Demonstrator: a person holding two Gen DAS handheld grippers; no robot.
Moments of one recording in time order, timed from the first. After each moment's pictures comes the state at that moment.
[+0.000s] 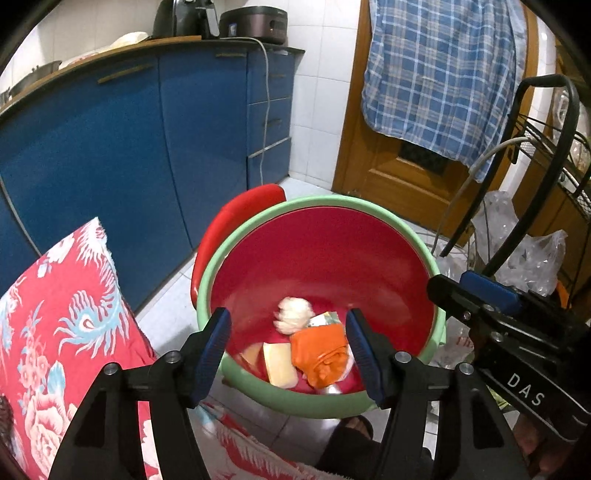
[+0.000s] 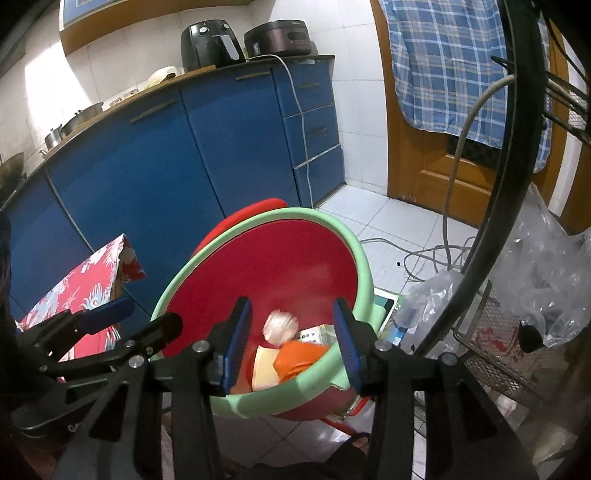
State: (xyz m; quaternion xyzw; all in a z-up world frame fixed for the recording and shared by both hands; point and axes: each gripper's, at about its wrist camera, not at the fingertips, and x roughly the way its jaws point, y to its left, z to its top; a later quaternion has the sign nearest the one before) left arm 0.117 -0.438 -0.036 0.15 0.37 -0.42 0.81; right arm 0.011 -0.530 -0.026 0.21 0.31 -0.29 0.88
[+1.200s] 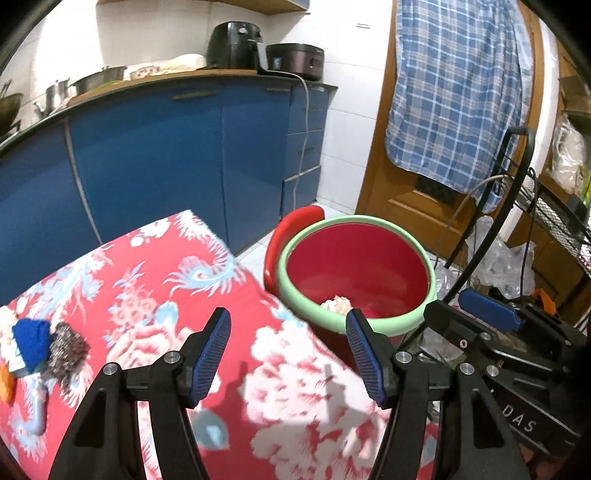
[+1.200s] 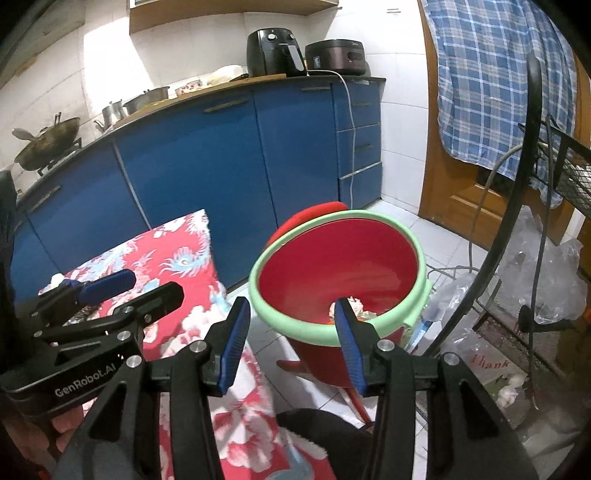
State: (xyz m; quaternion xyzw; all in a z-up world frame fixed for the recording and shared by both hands) left arm 0.086 -0.305 0.018 0.10 0.34 -0.39 0.85; right arm -0.004 -0.411 0.024 0.15 0.31 -0.23 0.91
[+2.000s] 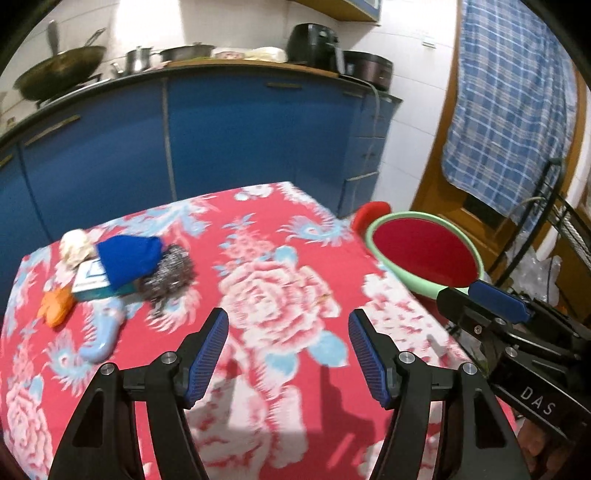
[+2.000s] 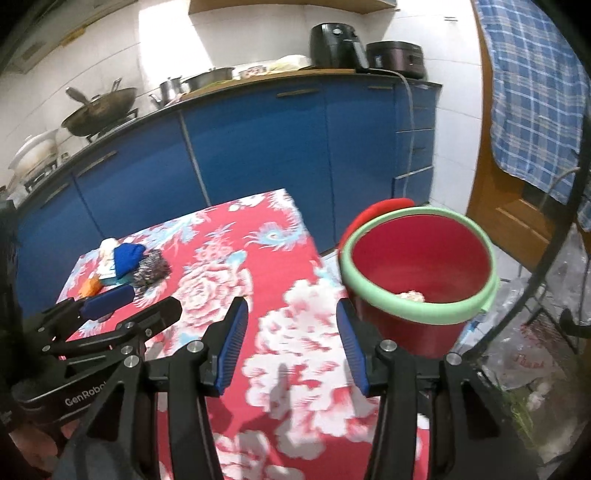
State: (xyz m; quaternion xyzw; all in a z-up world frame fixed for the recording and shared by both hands) left arm 0.087 -0.182 0.005 0.06 0.36 -0.29 0.89; right arm 0.027 -0.322 0.020 0.13 0.32 -0.14 0.93
